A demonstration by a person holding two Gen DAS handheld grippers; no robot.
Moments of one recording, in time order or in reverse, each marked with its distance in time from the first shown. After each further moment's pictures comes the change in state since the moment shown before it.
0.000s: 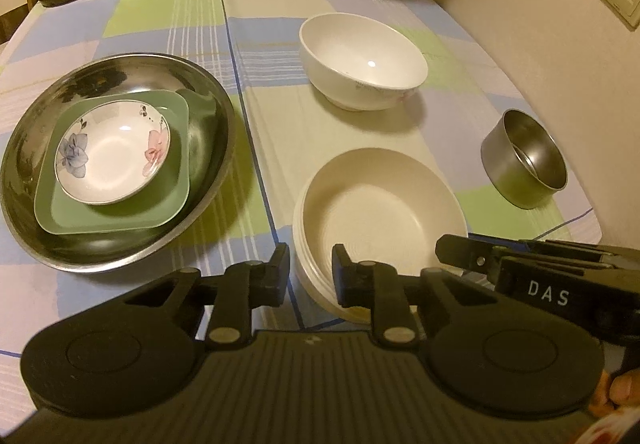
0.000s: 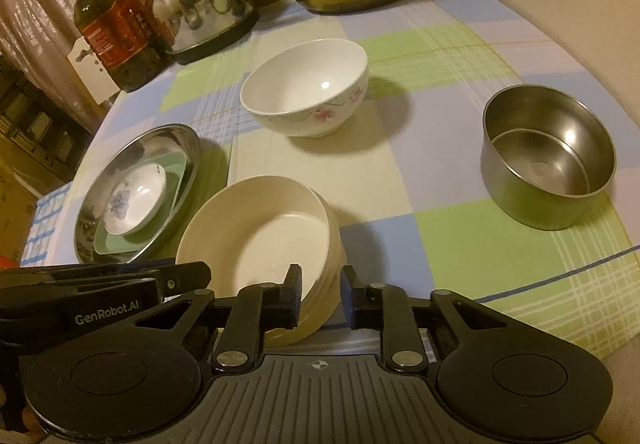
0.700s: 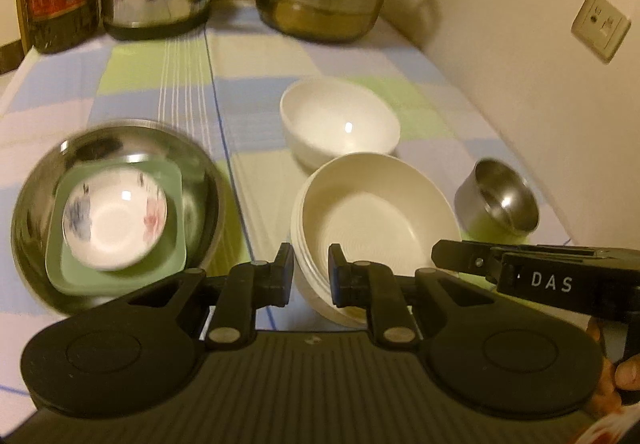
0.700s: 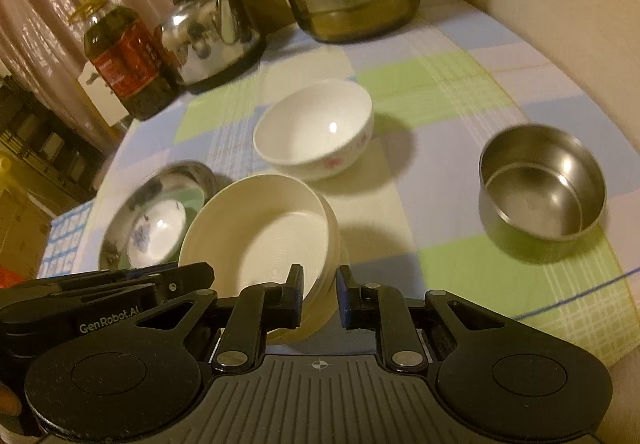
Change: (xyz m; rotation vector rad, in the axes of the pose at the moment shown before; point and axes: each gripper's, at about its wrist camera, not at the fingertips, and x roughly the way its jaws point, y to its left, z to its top) left arm -0.032 -0.011 0.031 0.034 -0.125 -0.033; right arm -0.027 0.000 0.032 0.023 -0.054 0.046
